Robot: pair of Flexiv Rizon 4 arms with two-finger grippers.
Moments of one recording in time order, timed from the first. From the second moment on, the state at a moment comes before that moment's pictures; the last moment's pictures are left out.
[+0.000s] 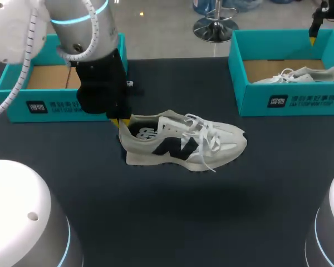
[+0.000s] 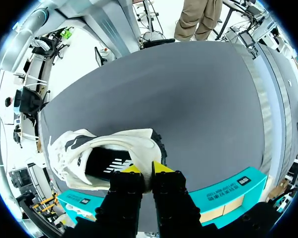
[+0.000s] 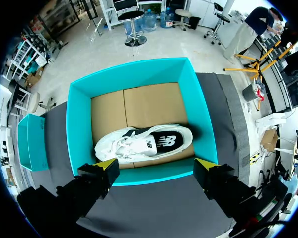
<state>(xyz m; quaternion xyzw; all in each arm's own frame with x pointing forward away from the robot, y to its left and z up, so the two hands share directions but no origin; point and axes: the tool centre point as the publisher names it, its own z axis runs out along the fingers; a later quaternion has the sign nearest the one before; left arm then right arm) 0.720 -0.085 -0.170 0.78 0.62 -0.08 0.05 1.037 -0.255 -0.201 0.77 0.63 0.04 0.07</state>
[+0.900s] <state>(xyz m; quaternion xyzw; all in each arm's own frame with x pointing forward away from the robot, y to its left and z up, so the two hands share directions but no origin) 0.707 -0.111 -0.280 0.72 0.69 -0.08 0.01 1.037 -0.255 -0.201 0.77 0.63 0.04 0.07</state>
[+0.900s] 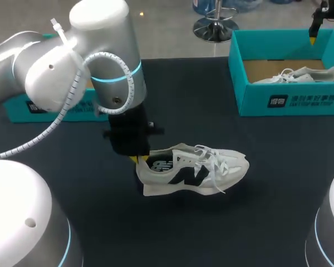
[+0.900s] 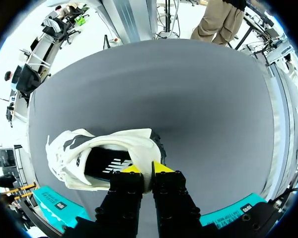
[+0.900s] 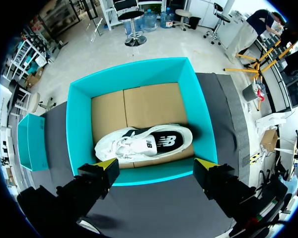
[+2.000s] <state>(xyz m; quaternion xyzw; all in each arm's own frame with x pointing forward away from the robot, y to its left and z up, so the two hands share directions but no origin) 0.734 -0.124 -0.330 0.74 0.68 -0.04 -0.01 1.037 -0.255 -0.201 0.77 0.63 0.04 0.07</state>
